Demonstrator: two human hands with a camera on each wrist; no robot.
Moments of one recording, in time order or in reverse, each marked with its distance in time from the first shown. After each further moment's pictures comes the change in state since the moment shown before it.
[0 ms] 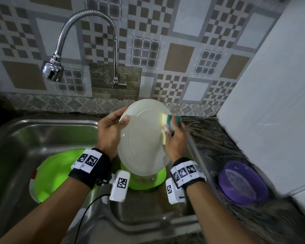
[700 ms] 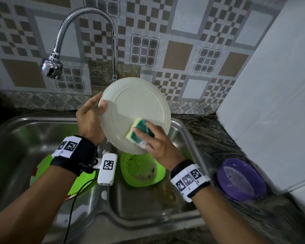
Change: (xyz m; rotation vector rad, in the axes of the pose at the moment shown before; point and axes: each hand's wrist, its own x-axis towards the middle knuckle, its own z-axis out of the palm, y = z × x) left_hand 0.022 0.026 -0.029 -0.153 0.167 -0.012; right_hand -0.032 -0.026 -0.012 -0.241 -0.424 -0.746
